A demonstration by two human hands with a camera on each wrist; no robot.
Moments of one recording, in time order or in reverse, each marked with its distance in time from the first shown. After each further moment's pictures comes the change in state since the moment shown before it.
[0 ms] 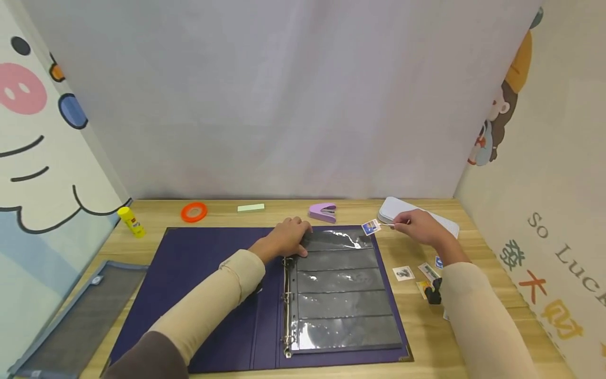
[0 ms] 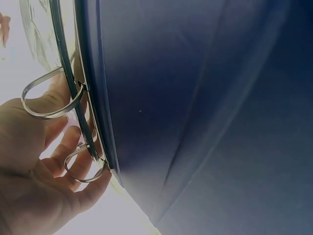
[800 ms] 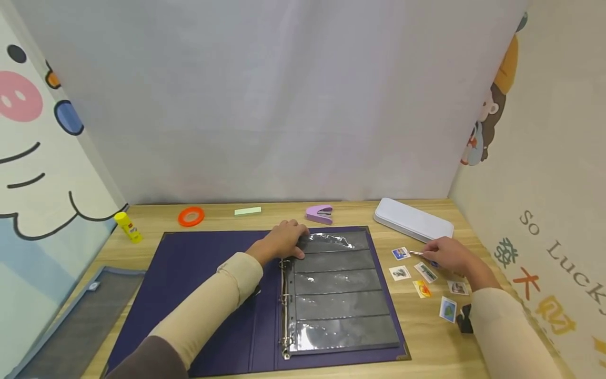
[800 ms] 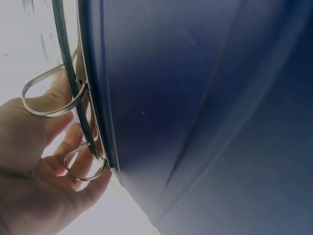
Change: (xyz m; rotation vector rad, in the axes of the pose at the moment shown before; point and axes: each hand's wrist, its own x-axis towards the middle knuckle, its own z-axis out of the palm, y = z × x) left_hand -0.005 0.001 -0.005 -0.016 -0.011 0.006; right_hand -0.066 0.052 0.005 -0.080 -0.089 0.120
